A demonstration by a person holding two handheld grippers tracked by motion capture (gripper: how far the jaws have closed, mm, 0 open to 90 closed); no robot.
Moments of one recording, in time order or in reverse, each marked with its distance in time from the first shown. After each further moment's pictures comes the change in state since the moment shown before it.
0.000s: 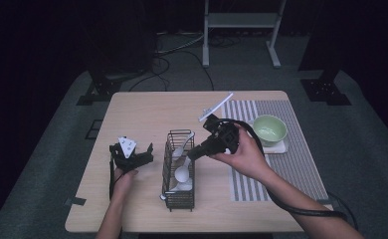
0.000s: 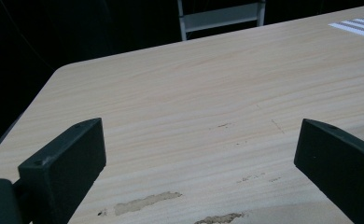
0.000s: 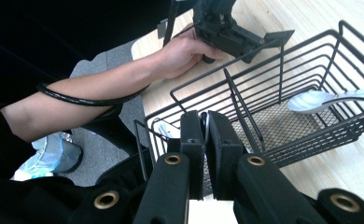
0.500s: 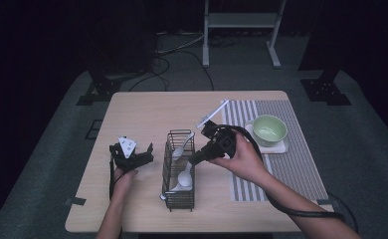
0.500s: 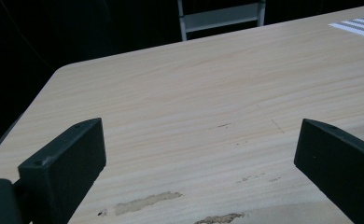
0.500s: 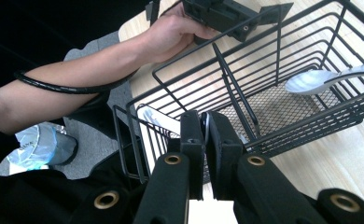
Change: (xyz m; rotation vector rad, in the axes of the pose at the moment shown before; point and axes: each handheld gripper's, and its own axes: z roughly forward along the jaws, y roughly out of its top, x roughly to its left) left arm 0.000 0.000 0.000 0.002 0.002 0.004; right arm -0.008 -0.010 0.017 0.055 -0.019 0.026
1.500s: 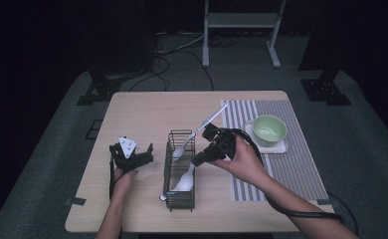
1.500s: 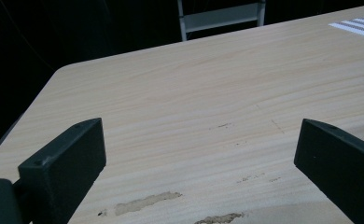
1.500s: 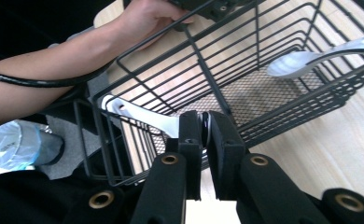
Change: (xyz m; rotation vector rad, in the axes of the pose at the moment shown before) left arm 0.000 0.000 0.000 -0.002 0.000 0.000; right arm -0.012 -0.008 0.012 0.031 -0.054 0.024
